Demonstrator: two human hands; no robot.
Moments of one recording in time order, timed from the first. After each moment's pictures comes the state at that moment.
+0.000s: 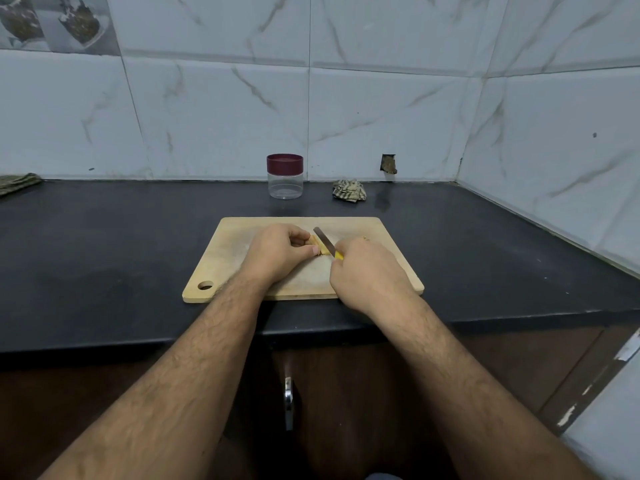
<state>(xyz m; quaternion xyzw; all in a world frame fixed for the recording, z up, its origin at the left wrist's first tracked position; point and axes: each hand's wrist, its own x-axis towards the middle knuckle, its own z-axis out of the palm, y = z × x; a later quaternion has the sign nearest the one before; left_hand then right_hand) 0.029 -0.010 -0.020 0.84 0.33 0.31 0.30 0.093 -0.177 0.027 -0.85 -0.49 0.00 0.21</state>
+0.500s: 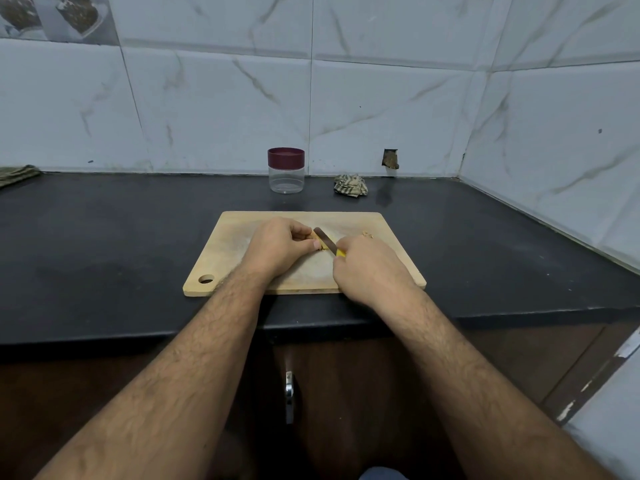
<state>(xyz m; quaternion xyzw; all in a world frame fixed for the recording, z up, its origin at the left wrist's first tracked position) 0.025 -0.014 -0.016 0.85 0.33 0.31 0.28 0.100 -0.169 0.021 -0.85 -0.48 0.02 0.21</state>
